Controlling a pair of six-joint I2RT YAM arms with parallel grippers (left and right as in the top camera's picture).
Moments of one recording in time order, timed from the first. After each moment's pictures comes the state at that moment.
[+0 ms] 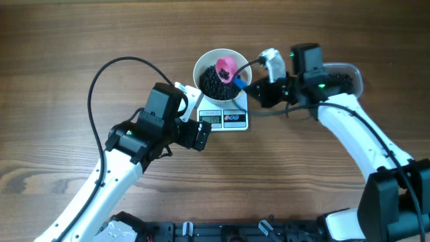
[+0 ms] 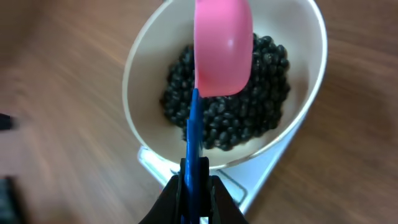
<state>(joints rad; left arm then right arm) -0.46 1.21 0.95 -0.73 0.14 -0.07 0.23 1.61 1.10 -0.43 -0.64 0.00</state>
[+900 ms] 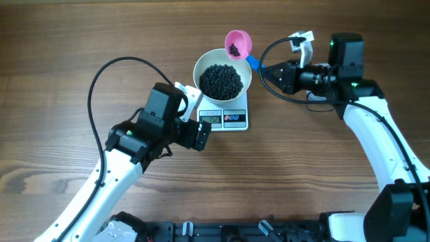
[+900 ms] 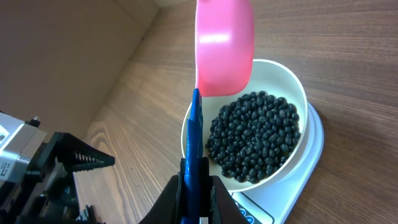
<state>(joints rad) -0.46 1.21 0.95 -0.73 0.14 -0.07 0.06 1.53 1.10 -0.32 -0.91 0.13</state>
